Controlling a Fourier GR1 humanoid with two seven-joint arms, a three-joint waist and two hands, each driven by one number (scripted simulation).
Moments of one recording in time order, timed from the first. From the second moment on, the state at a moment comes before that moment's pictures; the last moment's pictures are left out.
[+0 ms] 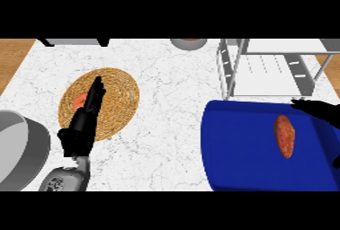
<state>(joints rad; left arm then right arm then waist) -0.13 0.08 -0.11 -1.58 -0.12 0.20 0.05 -0.24 -0.71 -0.02 -1.18 0.87 0.47 -0.64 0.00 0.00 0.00</state>
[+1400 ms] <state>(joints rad) -0.14 0.04 -0.08 -1.56 -0.16 0.17 0.04 -0.29 -0.56 -0.02 -1.02 1.00 0.42 -0.67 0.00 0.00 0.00</state>
